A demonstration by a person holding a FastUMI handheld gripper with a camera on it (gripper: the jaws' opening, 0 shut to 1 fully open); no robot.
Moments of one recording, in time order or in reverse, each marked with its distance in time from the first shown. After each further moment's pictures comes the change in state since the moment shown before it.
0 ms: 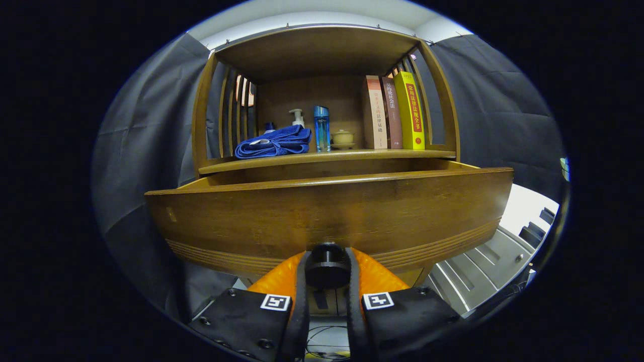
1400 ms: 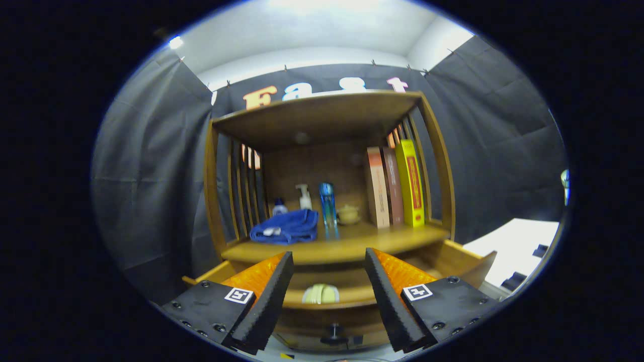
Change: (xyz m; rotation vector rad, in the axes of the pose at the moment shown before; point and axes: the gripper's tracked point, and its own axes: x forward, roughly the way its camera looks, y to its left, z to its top) arm -0.019 0.002 0.225 0.033 -0.338 0.051
